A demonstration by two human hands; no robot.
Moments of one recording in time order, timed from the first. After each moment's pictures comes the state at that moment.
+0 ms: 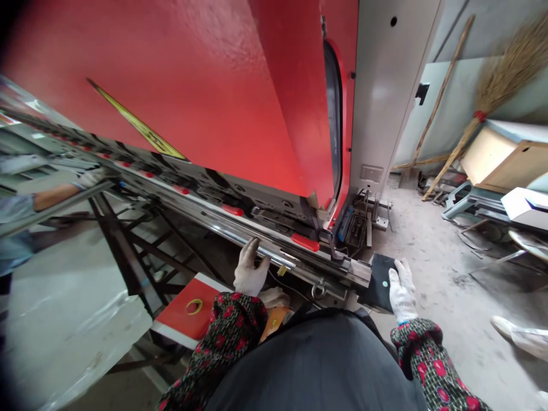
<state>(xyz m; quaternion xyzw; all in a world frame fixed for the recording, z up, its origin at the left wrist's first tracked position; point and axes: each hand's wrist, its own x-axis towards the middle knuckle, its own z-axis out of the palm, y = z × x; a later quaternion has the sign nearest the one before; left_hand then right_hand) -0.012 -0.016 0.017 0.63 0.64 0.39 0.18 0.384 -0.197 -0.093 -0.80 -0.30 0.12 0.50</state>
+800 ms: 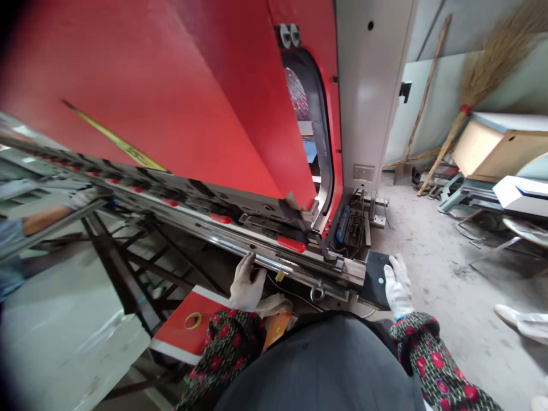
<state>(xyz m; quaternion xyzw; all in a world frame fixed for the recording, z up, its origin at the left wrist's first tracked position) -0.025 -0.027 -0.007 0.65 0.64 0.36 0.18 0.380 -0.194 -0.090 -0.80 -0.31 0.13 0.50</state>
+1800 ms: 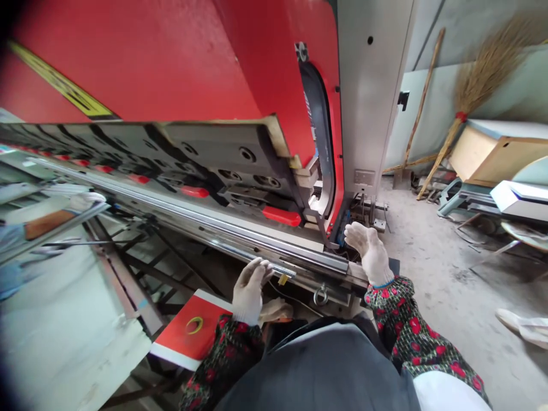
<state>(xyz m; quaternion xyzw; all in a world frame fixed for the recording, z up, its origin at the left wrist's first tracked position) 0.000 -0.041 0.021 0.36 0.54 0.56 0.51 0.327 -0.093 0.039 -0.40 -0.23 0.49 0.74</state>
